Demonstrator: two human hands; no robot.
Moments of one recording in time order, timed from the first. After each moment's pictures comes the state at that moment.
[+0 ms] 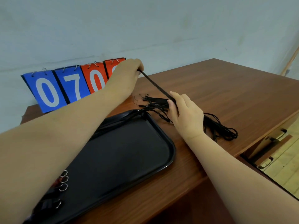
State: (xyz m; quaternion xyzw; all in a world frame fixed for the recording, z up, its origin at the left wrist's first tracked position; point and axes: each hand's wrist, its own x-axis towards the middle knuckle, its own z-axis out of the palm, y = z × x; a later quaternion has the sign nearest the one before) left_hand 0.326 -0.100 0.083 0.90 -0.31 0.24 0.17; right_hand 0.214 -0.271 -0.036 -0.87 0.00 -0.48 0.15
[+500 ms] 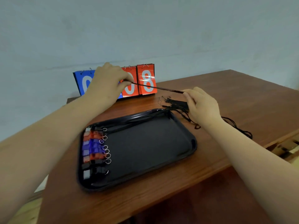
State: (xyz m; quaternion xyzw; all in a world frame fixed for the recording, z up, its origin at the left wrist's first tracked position) left_hand 0.254 0.056 0.109 0.89 -0.32 0.30 0.13; right_hand 0.197 -0.233 0.025 -0.92 -0.03 -0.36 0.16
